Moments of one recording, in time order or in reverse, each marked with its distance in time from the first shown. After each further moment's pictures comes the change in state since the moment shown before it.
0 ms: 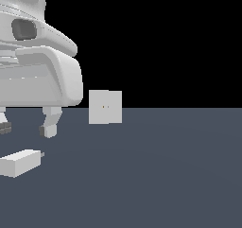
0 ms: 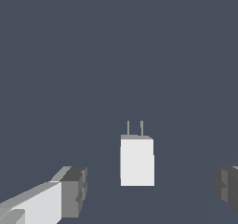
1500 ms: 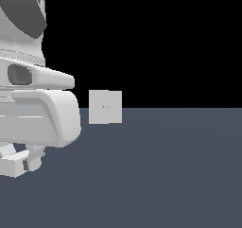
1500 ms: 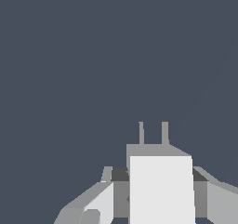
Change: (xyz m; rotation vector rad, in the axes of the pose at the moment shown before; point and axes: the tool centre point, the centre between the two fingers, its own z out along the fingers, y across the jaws) arm -0.006 -0.003 0.052 0.000 0.002 0.007
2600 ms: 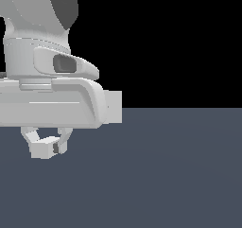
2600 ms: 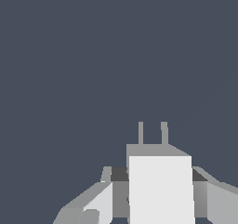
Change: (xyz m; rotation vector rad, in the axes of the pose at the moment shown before) arm 0.025 0.030 -0.017 0.011 0.001 -0.118
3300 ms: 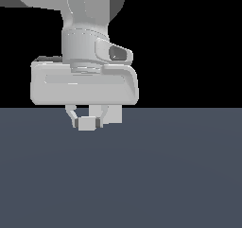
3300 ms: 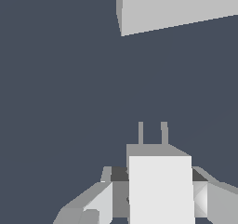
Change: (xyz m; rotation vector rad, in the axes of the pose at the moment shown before) arm 0.050 0.052 -0.031 0.021 0.001 -0.212
